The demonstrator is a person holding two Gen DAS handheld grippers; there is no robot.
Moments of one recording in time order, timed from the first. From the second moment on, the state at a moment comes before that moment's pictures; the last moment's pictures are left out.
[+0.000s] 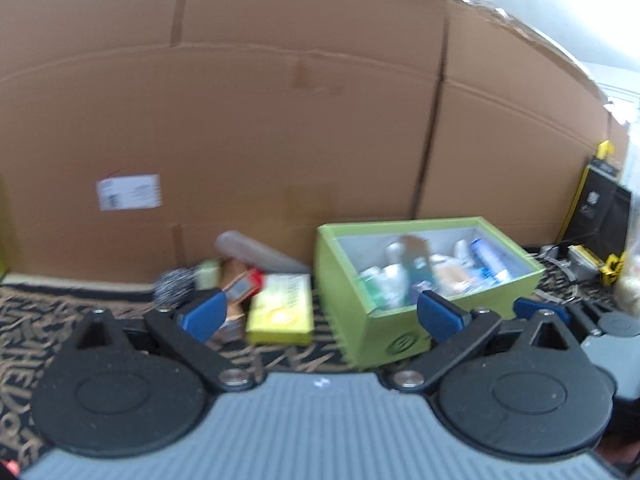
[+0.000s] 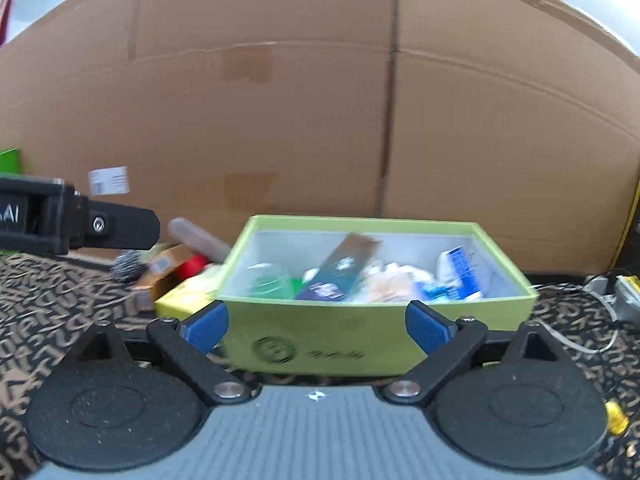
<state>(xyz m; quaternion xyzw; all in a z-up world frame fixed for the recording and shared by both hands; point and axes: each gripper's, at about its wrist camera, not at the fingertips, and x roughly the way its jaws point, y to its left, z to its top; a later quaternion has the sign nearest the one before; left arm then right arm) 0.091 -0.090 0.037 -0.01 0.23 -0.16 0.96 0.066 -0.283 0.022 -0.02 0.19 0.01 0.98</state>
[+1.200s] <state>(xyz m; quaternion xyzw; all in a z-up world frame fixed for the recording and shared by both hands) 0.128 0.053 -0.021 -0.10 0.30 -0.05 0.95 0.139 -0.126 -0.023 -0.08 0.24 0.15 0.95</state>
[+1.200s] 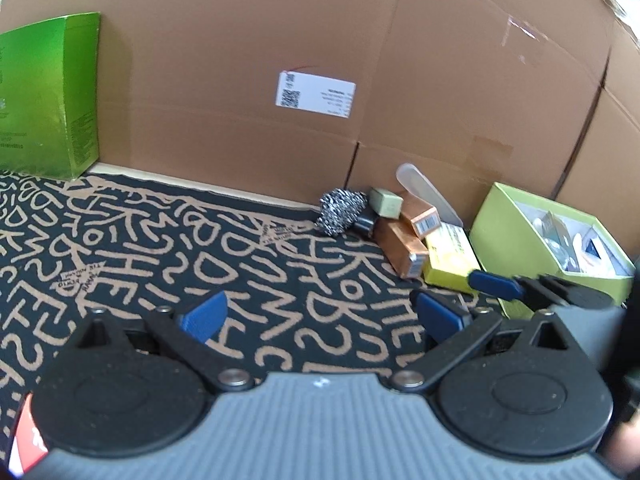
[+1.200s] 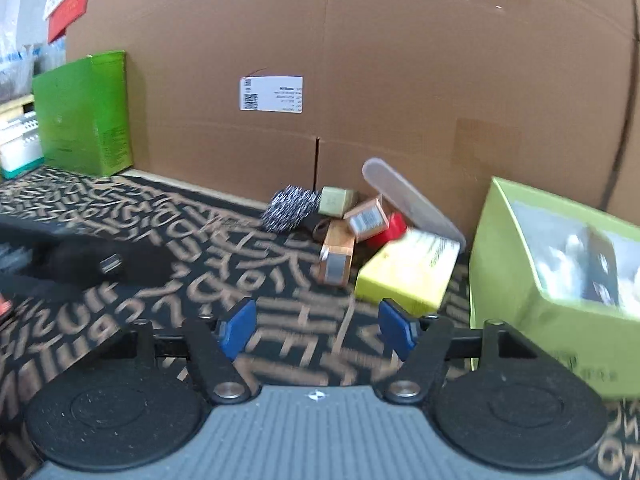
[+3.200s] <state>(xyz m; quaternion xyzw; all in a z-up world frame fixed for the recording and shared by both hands) 0.120 0.002 -0.031 0.00 0.39 -0.17 0.90 -0.002 -0.194 -0.026 -0.01 0.28 0.15 0.95</state>
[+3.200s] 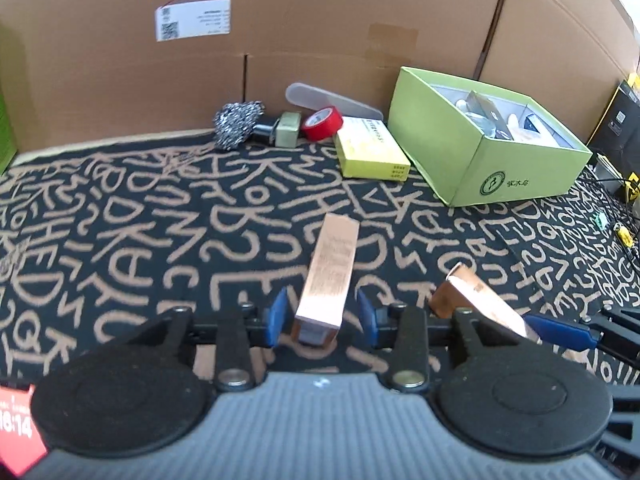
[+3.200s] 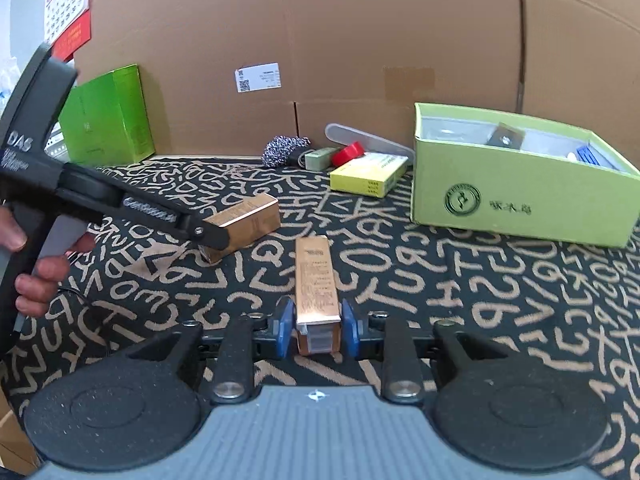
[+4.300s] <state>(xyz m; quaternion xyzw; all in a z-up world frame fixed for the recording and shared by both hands) 0.140 -0.055 0.023 0.00 0.34 -0.26 0.90 0.009 -0.207 0.006 0.00 0.21 0.11 0.97</state>
